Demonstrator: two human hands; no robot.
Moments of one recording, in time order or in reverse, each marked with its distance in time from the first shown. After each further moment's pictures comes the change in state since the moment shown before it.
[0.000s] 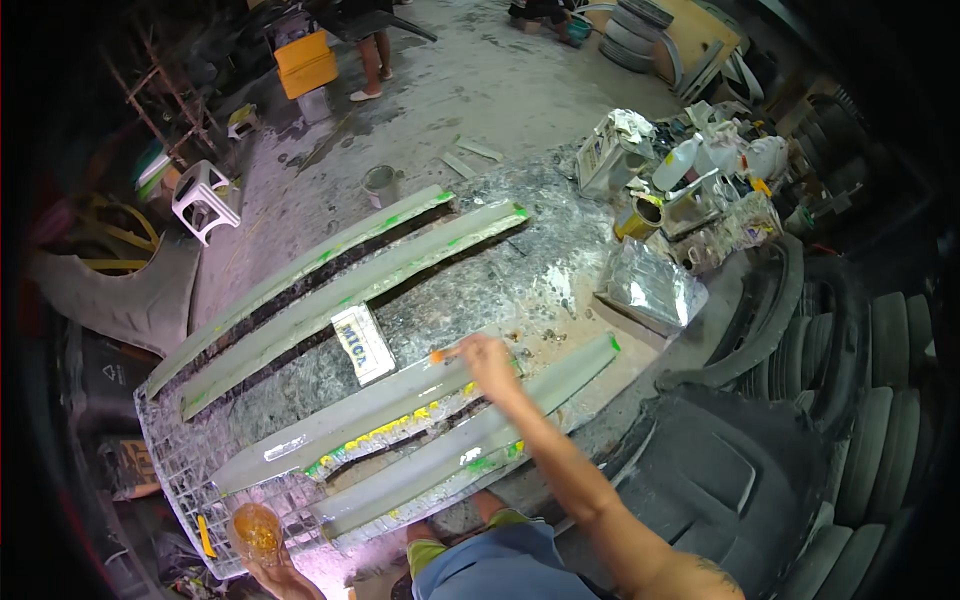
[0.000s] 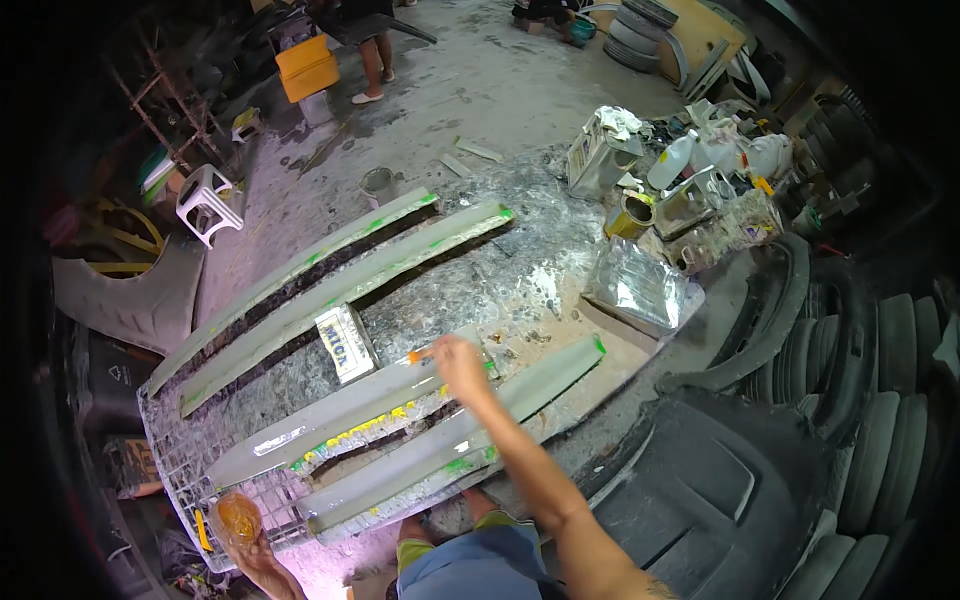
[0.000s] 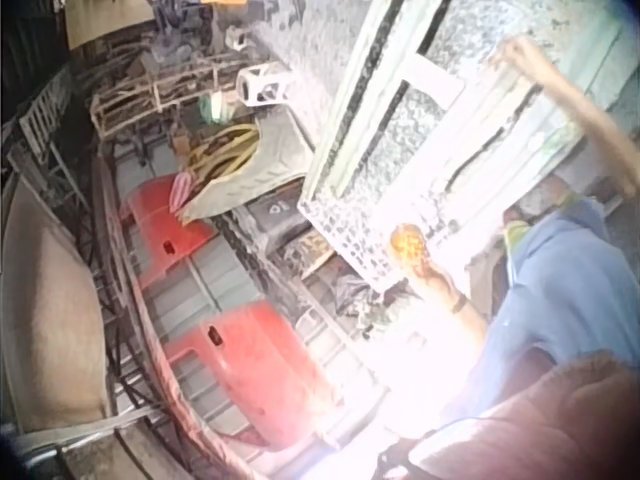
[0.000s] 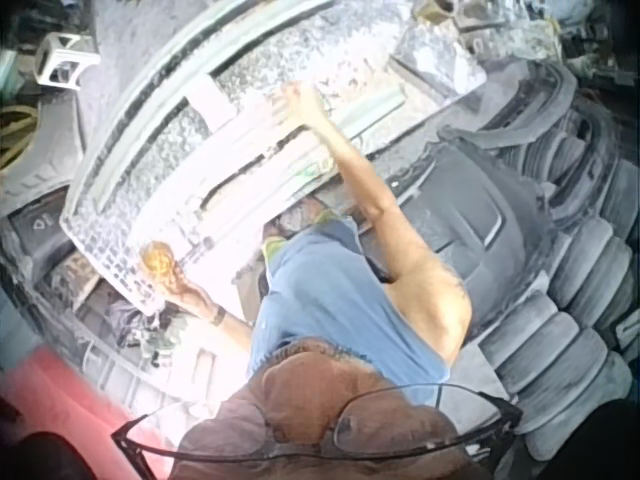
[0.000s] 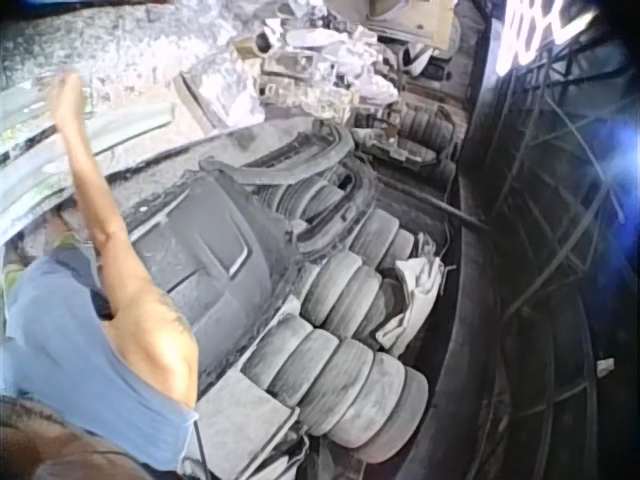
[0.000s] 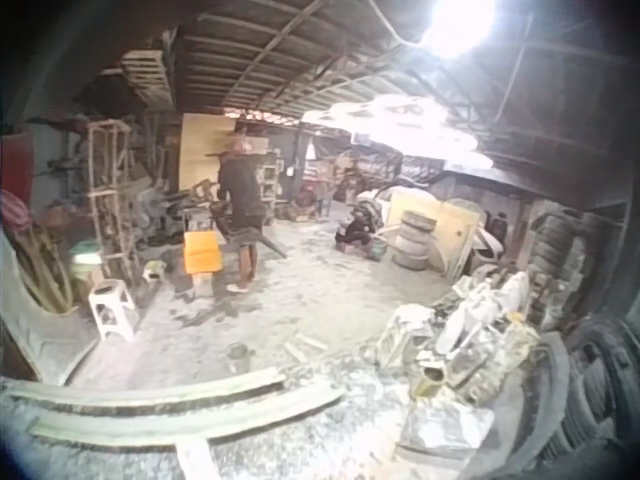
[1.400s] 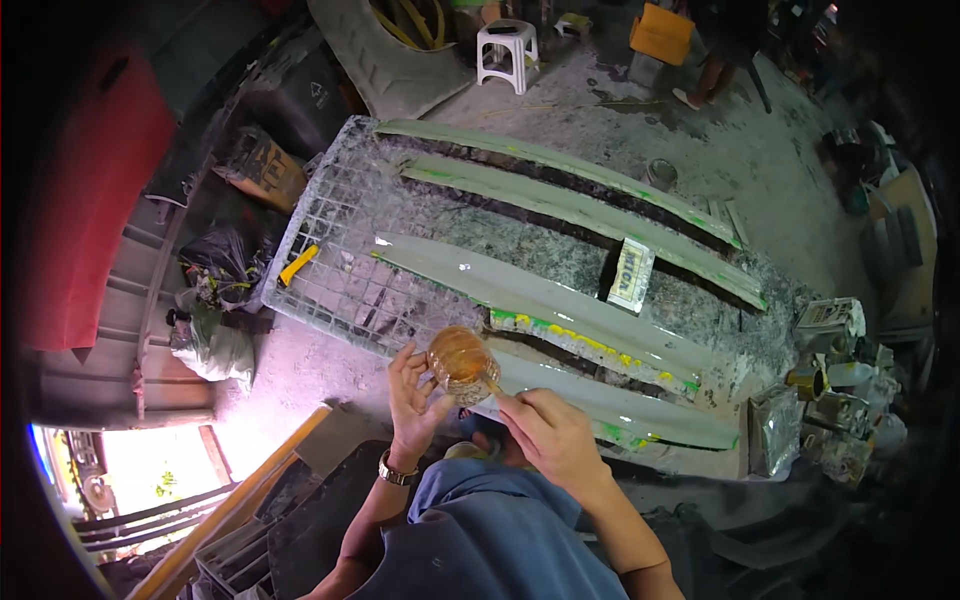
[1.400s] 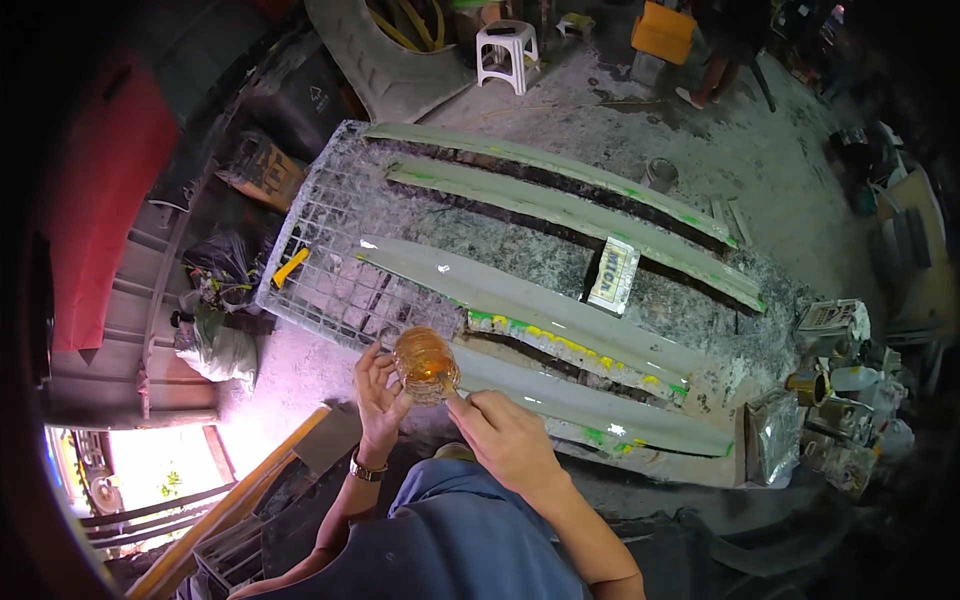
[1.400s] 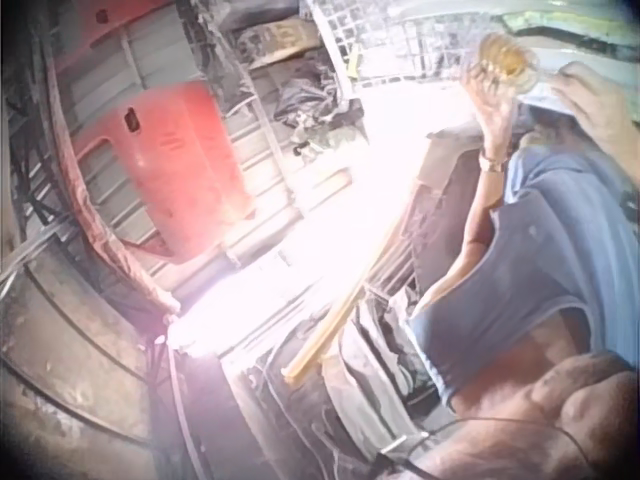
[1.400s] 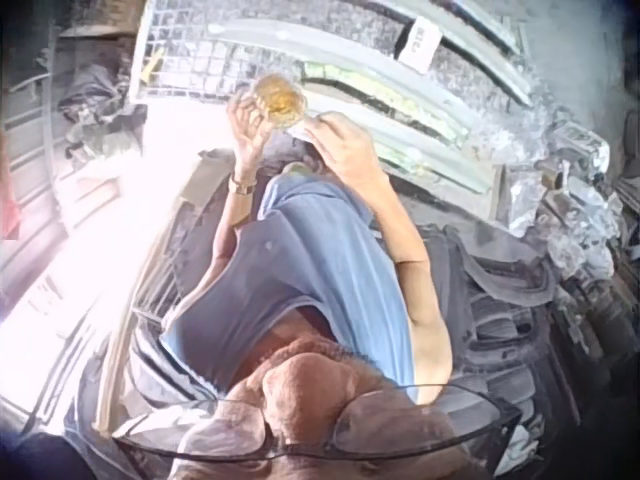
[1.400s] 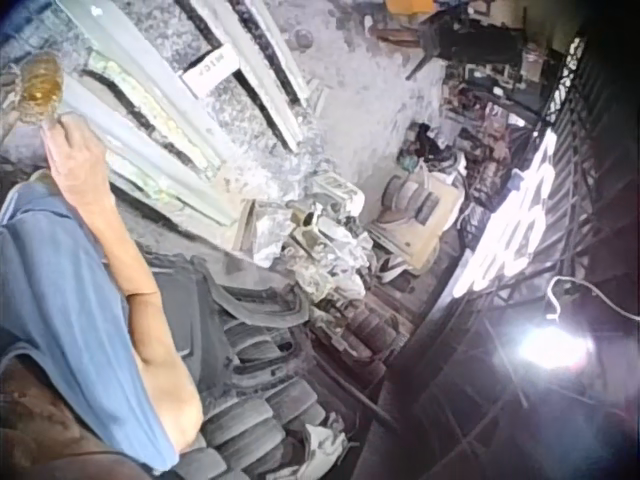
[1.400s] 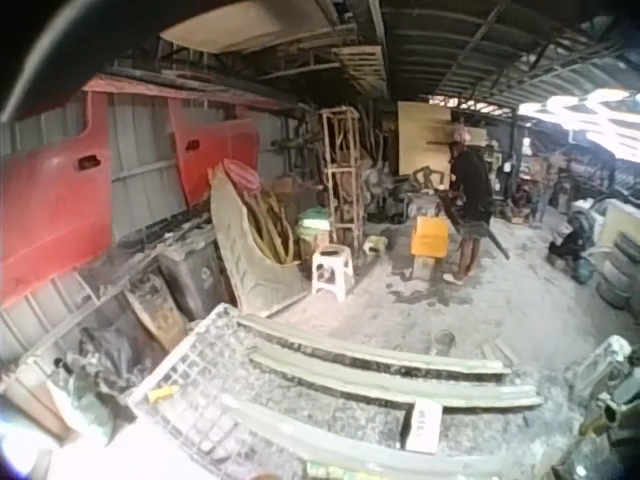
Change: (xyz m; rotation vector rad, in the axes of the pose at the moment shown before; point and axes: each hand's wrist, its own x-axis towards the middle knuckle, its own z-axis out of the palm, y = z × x) left_hand -0.058 0.002 -0.015 -0.021 -0.191 0.125; right_hand -0.211 -0.229 0.082 -0.092 -0.707 -1.010
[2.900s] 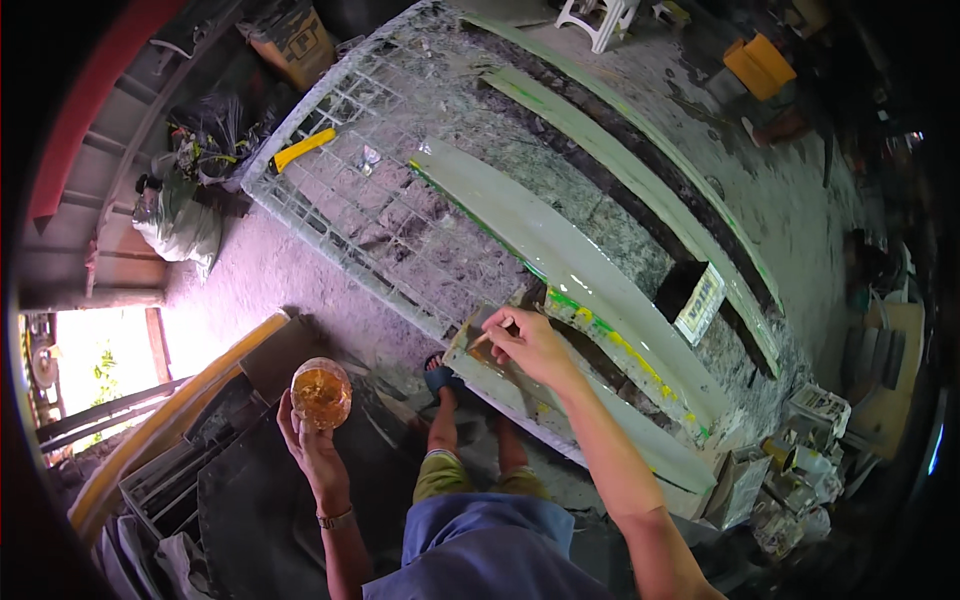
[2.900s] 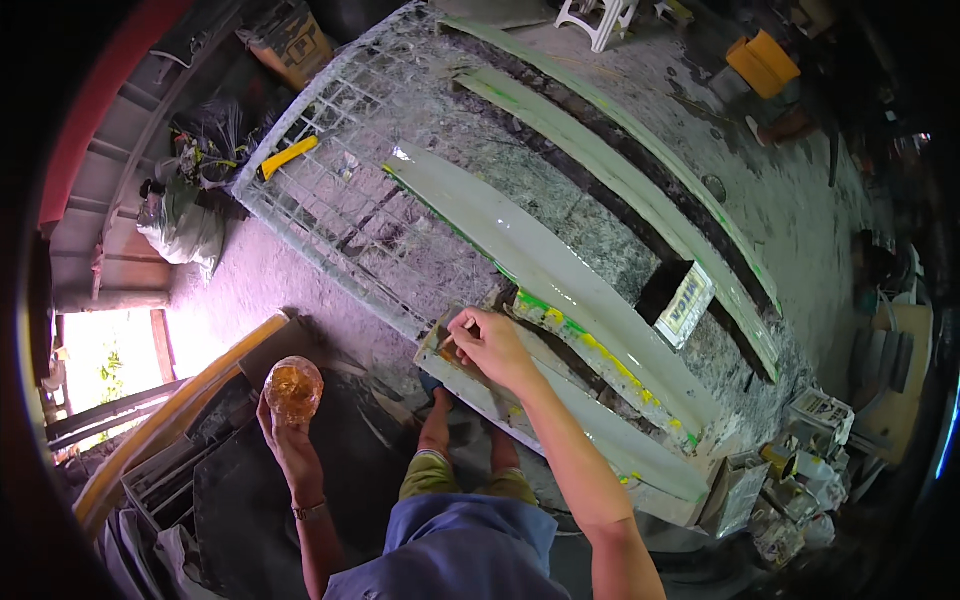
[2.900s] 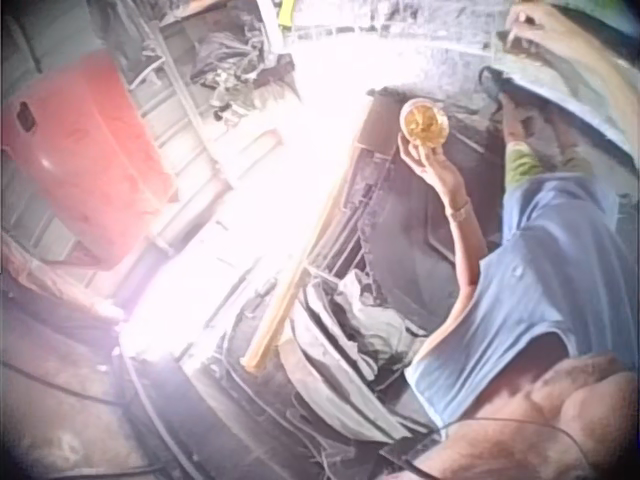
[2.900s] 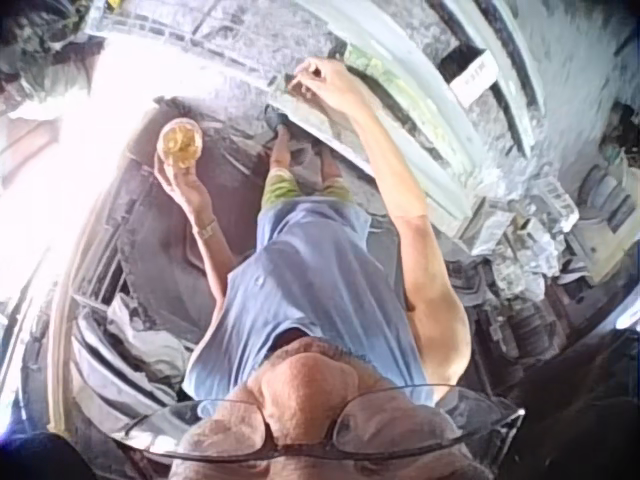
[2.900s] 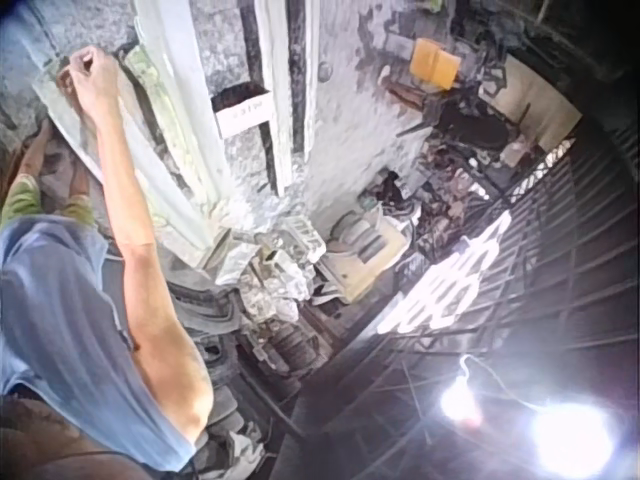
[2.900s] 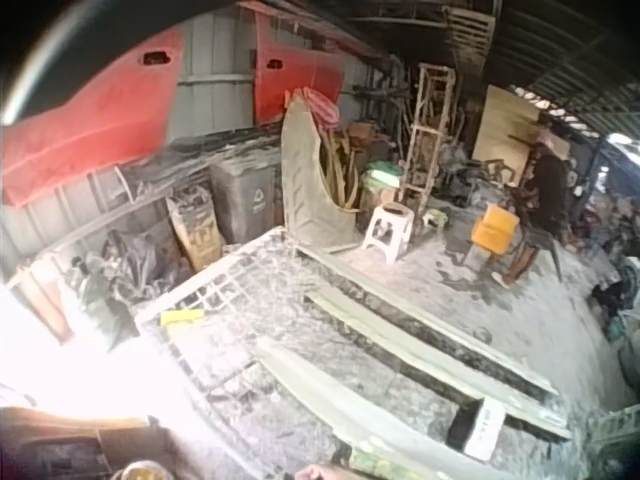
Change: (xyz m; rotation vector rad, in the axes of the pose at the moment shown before) left_hand -0.105 -0.050 -0.136 -0.062 0.866 -0.125; right_hand 0.035 0.147 0.192 0.698 -0.604 0.723
